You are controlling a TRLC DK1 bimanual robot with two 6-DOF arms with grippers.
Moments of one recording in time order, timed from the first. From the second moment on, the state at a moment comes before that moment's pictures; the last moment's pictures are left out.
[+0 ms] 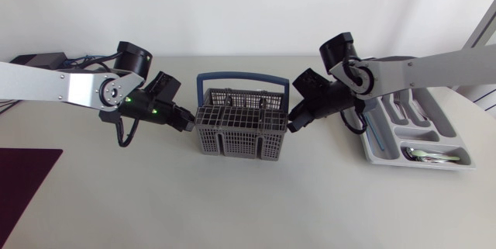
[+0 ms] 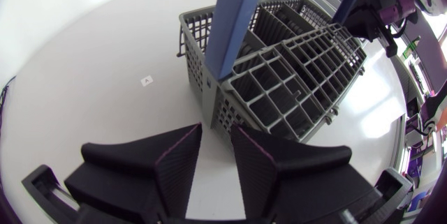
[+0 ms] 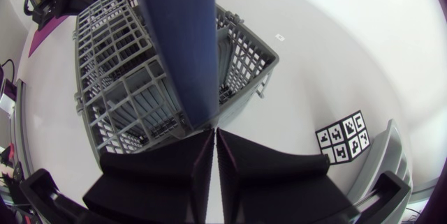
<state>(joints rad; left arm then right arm) -0.23 1.75 1.02 -0.21 0.36 0.29 0.32 1.82 1.14 -0.29 -0.27 -0.42</state>
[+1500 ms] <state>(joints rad) -0.07 1.60 0.96 -0.21 0.40 0.30 0.32 1.72 1.06 -0.27 -0.13 -0.37</state>
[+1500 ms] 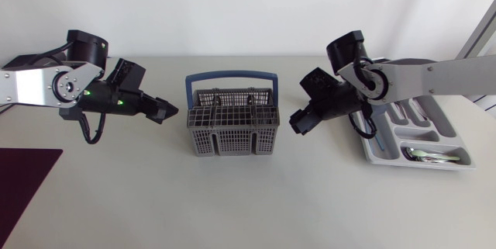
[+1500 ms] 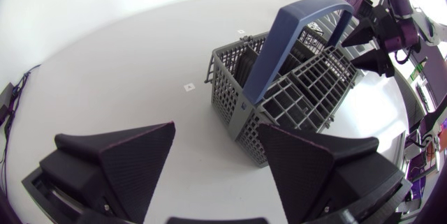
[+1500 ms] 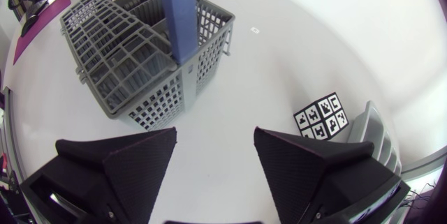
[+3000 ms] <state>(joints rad) 0.02 0.84 0.66 -0.25 0.26 0.27 0.06 0.92 0.67 -0.29 0.02 -0.43</state>
